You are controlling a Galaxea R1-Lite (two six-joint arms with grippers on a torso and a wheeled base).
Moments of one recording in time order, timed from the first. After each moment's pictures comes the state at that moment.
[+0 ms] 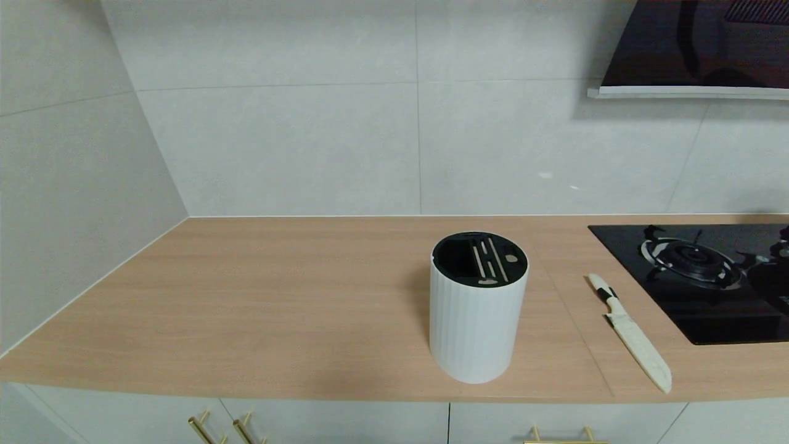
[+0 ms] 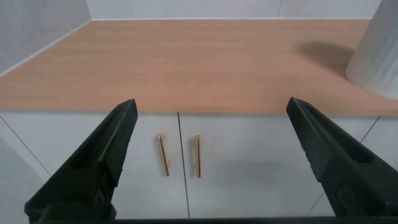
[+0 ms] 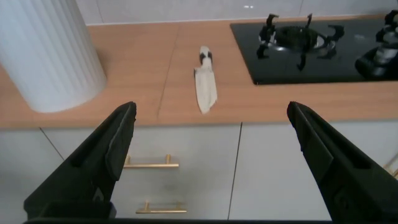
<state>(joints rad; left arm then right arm) 0.00 0.00 0.00 0.00 0.02 0.00 -0.01 0.00 0.00 0.01 -0.03 0.02</state>
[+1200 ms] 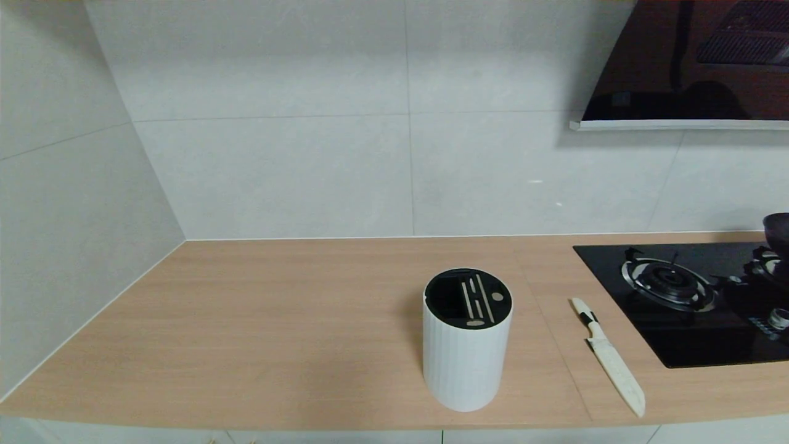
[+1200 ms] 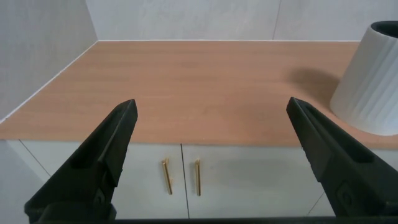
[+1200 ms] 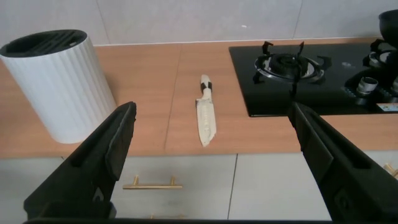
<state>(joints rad) 0.00 0.00 0.00 0.00 0.02 0.00 -0.01 0.00 0.00 0.01 -0.03 0.02</state>
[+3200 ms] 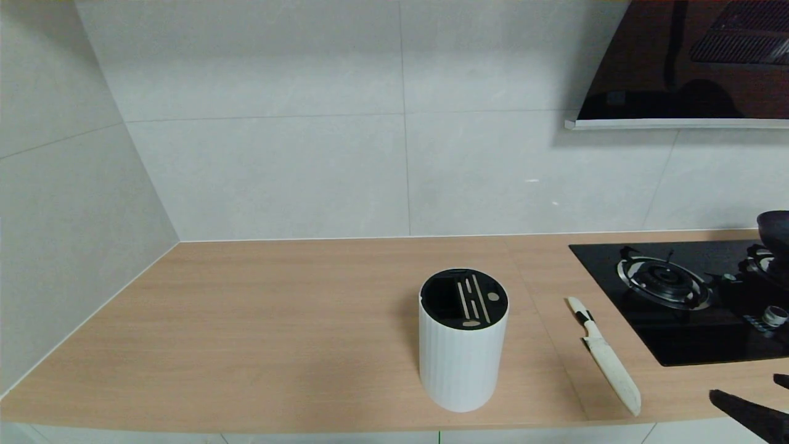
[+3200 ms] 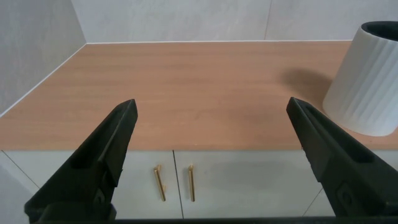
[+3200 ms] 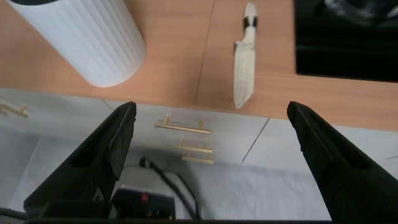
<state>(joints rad) 0.00 0.00 0.00 0.00 0.02 0.00 0.05 0.94 -0.30 -0.12 0.14 0.01</state>
